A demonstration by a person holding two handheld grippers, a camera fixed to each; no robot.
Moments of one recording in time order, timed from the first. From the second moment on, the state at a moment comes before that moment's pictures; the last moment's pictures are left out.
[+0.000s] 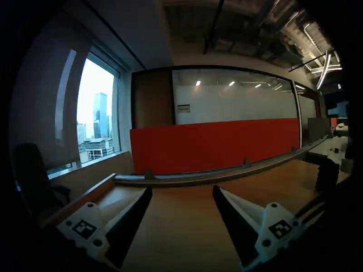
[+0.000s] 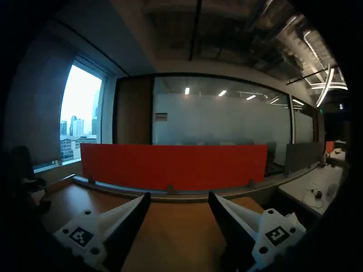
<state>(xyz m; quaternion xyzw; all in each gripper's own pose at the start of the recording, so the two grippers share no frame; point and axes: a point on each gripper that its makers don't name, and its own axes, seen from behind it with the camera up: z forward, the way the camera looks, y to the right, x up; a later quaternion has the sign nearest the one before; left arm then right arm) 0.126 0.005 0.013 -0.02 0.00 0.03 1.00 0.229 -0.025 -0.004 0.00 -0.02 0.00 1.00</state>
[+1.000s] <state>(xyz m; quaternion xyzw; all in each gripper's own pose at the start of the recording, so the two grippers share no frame) 0.029 0.004 -0.005 0.00 0.02 0.01 1.00 0.184 -0.042 -0.008 0.02 -0.01 -0.01 1.00</state>
